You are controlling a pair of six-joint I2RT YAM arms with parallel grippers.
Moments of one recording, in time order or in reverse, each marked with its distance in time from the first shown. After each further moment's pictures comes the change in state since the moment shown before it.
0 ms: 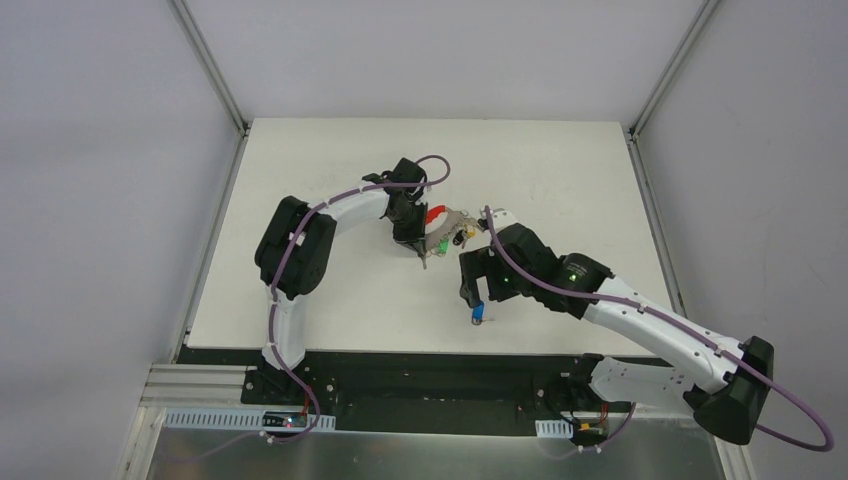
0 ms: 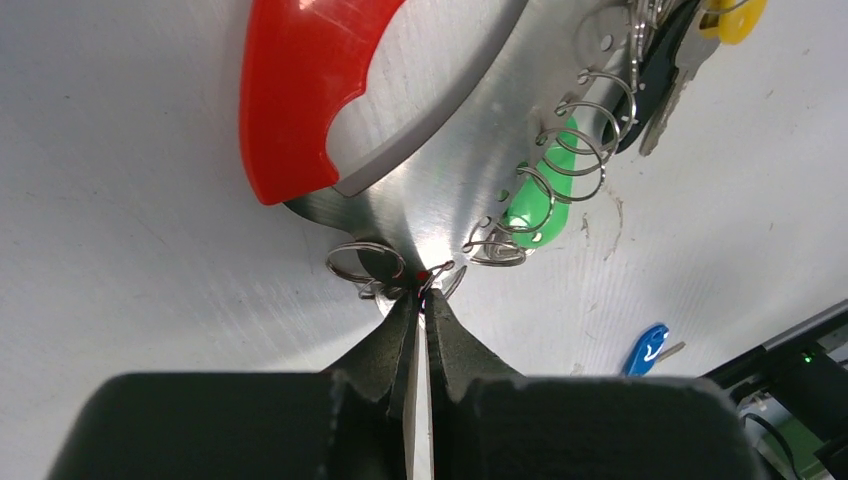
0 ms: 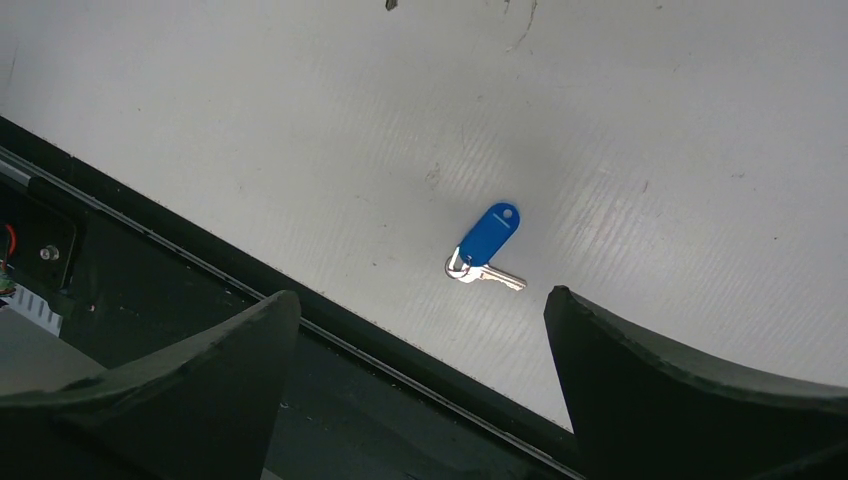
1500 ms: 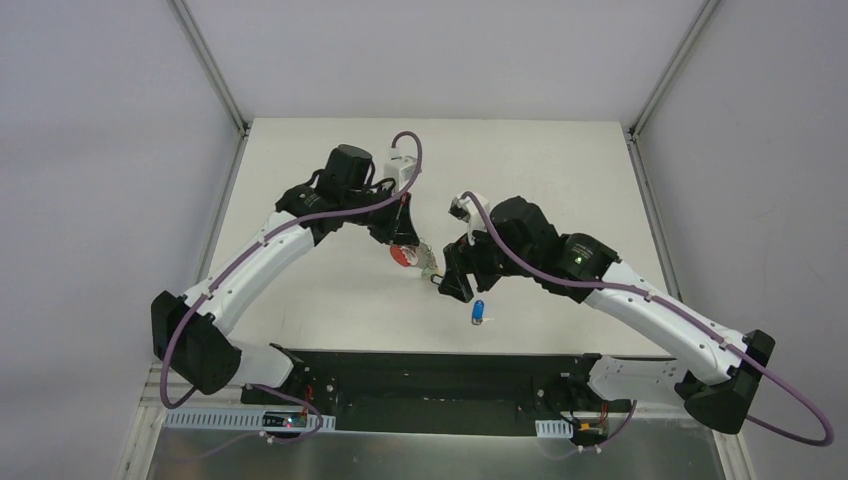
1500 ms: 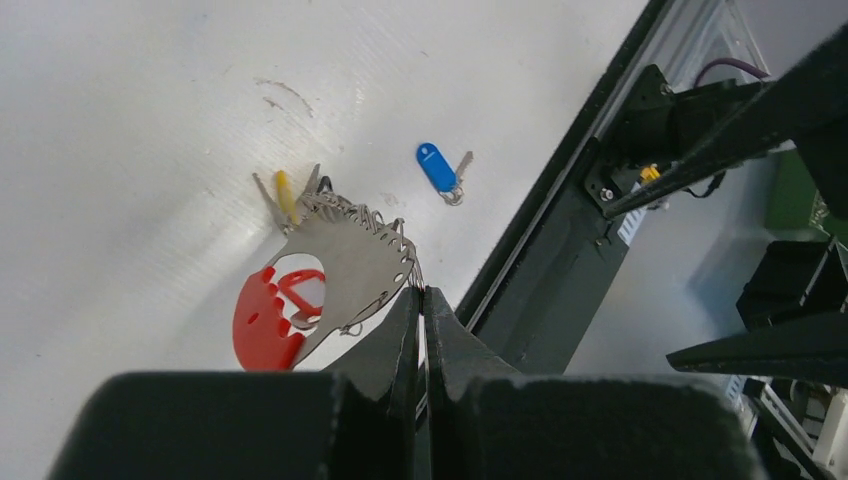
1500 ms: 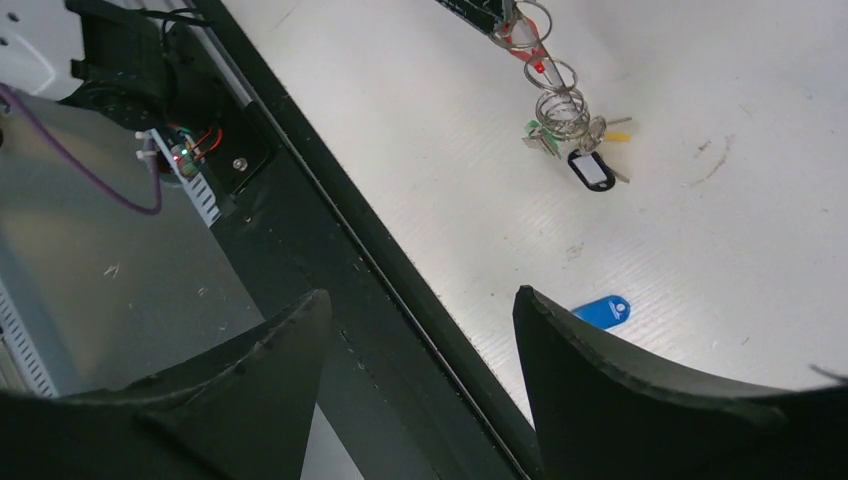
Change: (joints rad) left arm 0.000 -0.673 -0.203 -0.019 0.309 0.288; right arm 0.005 0.073 0.219 0.014 -0.325 -0.211
